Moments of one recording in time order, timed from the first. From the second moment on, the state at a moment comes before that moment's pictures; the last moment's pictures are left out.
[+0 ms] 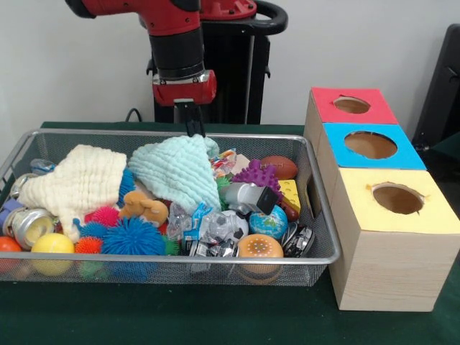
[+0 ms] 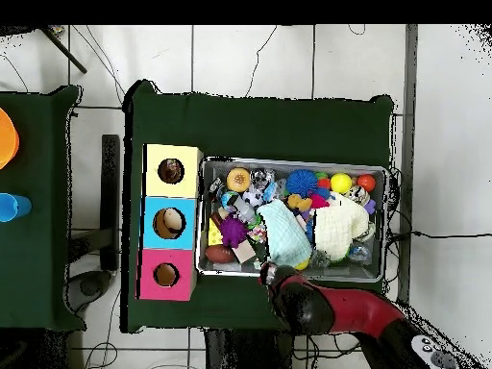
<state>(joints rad) -0.83 -0.66 0.35 2.13 -0.53 0.15 1.89</state>
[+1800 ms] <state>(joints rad) -1.10 -0.65 0.68 2.01 -0.61 0.52 1.89</state>
